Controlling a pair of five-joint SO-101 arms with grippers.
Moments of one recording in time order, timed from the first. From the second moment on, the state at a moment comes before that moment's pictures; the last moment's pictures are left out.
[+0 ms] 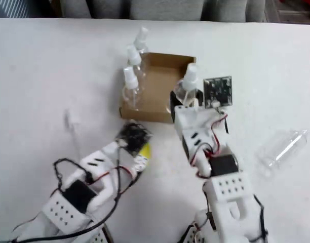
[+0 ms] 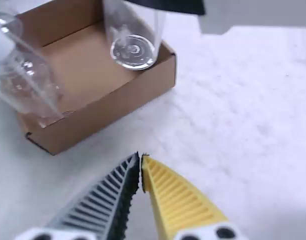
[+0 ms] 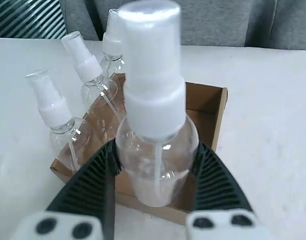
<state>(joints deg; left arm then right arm) 30.9 -74.9 77.4 44.7 0.4 -16.5 -51.7 61.5 21.0 -3.2</state>
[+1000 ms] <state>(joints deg) 7.0 -98.8 97.4 40.4 0.4 -11.4 11.3 22.2 3.0 -2.9</state>
